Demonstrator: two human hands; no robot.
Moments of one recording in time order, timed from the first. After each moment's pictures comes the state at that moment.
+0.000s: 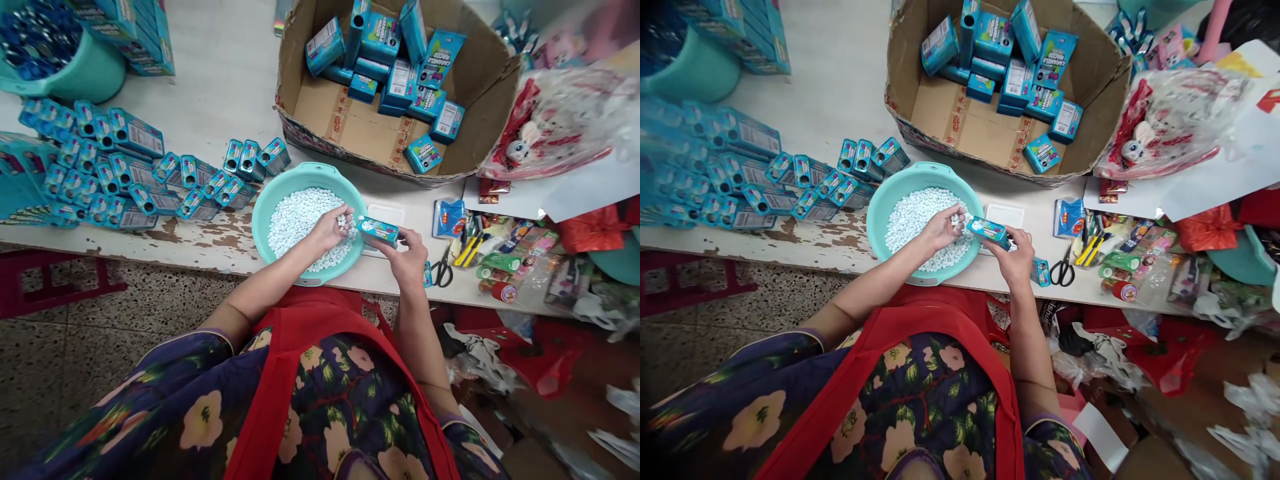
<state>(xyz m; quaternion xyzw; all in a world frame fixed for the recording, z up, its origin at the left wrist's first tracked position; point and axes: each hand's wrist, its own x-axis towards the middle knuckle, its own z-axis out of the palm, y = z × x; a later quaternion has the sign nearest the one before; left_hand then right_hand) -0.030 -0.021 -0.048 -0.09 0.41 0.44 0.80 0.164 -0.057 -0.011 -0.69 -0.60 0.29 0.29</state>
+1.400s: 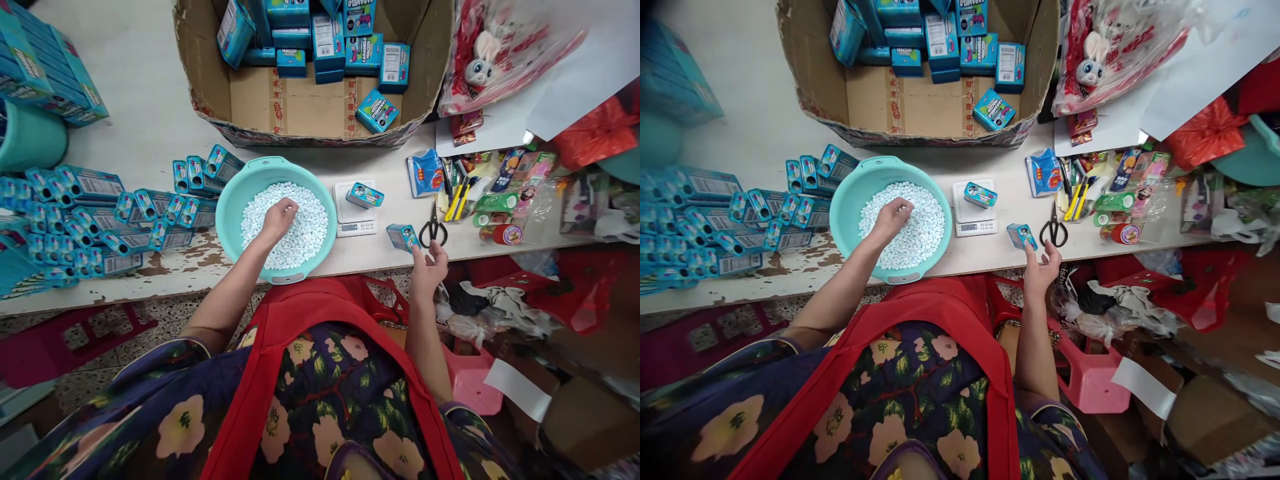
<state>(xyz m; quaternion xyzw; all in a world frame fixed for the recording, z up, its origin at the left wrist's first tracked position) -0.073 -0.029 -0.075 0.47 0.66 0.25 0.52 0.281 -0.170 -0.075 -0.84 -0.33 0.16 0.40</state>
